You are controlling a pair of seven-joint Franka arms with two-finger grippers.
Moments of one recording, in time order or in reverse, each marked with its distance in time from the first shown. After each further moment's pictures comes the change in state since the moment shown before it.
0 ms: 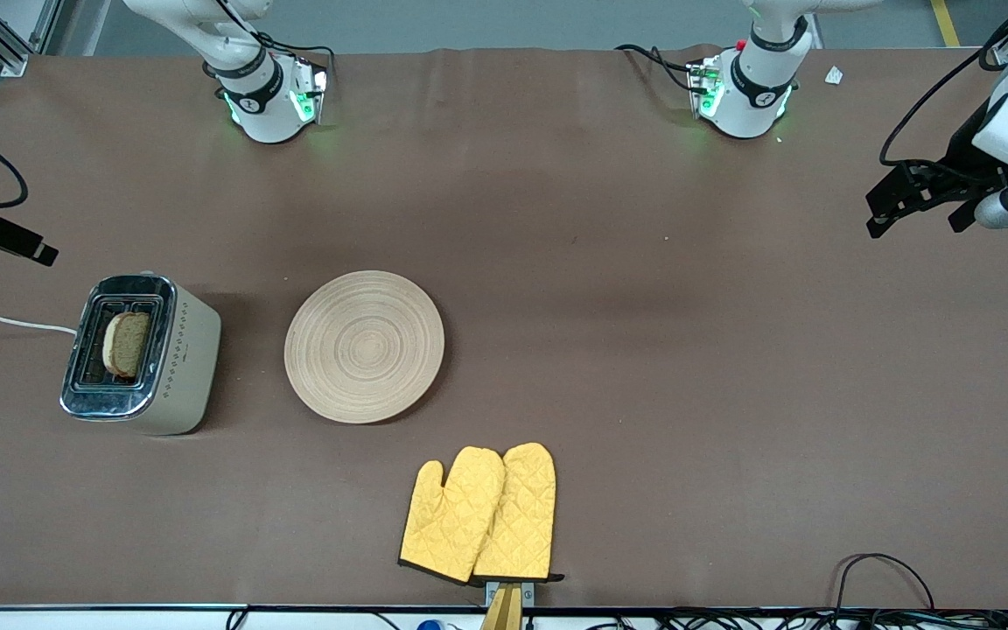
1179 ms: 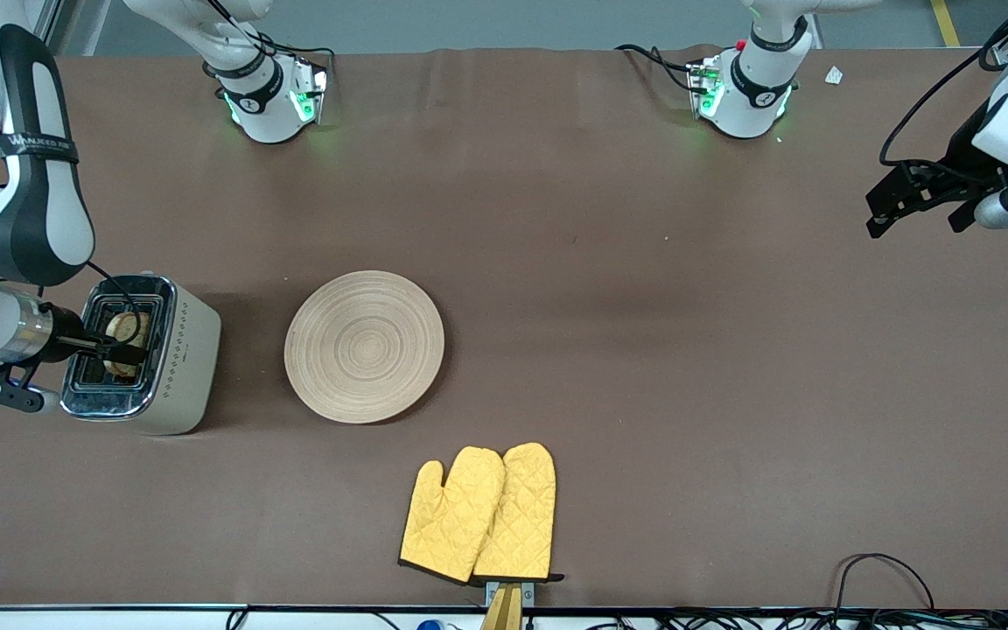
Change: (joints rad) left arm 0.000 0.001 0.000 0.000 0.000 -0.001 0.000; right arm -0.006 0.247 -0.008 -0.232 -0.076 0.414 -0.035
